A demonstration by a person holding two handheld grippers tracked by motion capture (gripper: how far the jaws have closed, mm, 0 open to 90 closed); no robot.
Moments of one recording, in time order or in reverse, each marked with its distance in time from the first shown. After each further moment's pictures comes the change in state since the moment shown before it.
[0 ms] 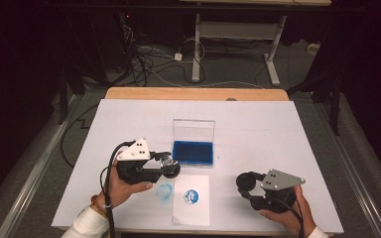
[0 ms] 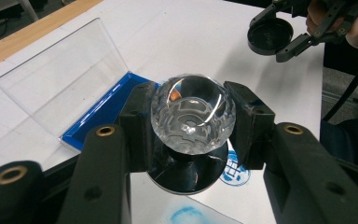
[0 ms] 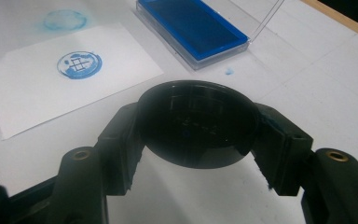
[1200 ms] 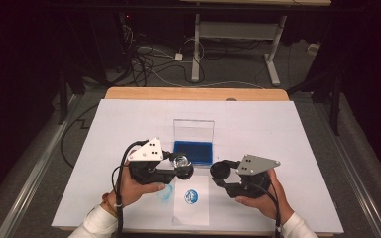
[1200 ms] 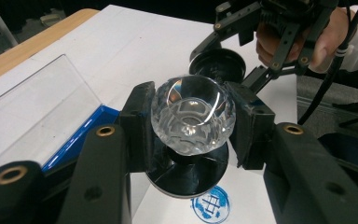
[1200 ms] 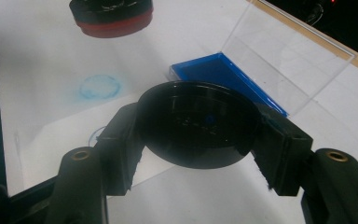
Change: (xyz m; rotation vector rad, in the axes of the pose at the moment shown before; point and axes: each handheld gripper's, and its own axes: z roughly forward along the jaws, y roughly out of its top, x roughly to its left) left arm -0.015 0.021 0.017 -0.045 -0.066 0.050; right arm 0.012 0.059 0.037 -0.086 0.116 -0.029
